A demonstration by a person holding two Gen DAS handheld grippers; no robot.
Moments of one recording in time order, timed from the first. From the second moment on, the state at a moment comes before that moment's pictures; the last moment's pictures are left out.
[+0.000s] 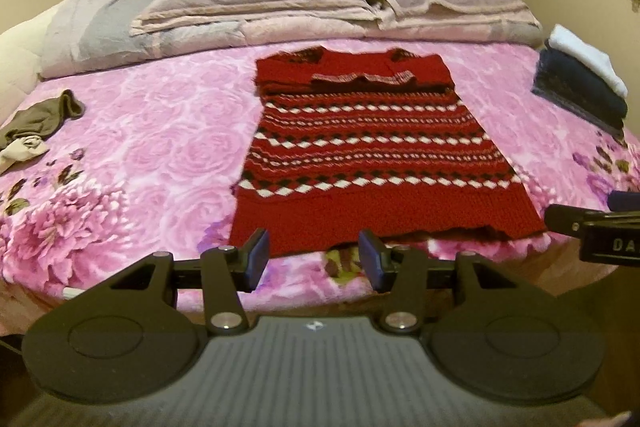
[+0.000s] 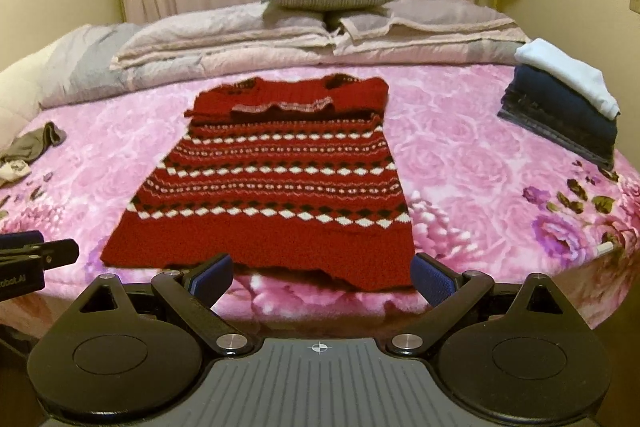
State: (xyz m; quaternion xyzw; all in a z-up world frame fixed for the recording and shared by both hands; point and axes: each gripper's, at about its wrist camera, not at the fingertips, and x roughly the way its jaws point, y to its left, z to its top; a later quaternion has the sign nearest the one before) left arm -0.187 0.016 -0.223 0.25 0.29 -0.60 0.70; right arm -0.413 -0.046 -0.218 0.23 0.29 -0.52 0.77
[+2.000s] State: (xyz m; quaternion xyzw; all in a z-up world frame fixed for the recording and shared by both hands) left arm 0.016 -0.135 -0.398 -0.03 0.58 -0.63 0.52; right arm -0.561 -0.274 -0.367 0.63 0.09 -0.30 0.71
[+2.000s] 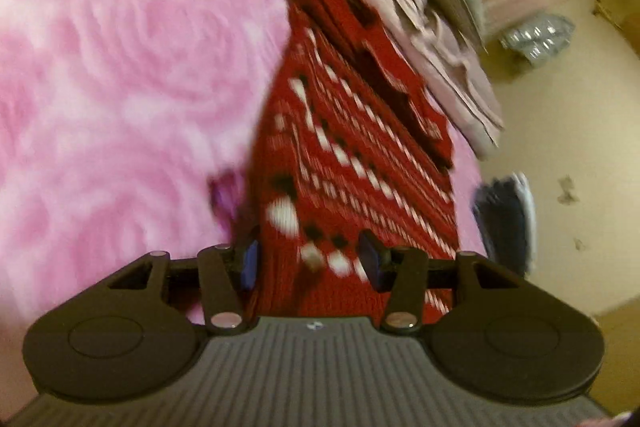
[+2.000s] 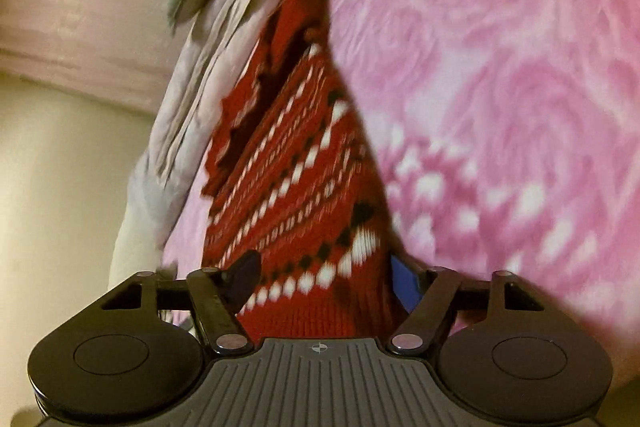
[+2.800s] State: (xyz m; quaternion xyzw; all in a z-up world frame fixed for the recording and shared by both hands) left arm 0.019 -0.096 -0.380 -0.08 0.57 -0.63 0.52; right arm -0.572 -0.246 -0.339 0.62 0.04 -0.30 0.72
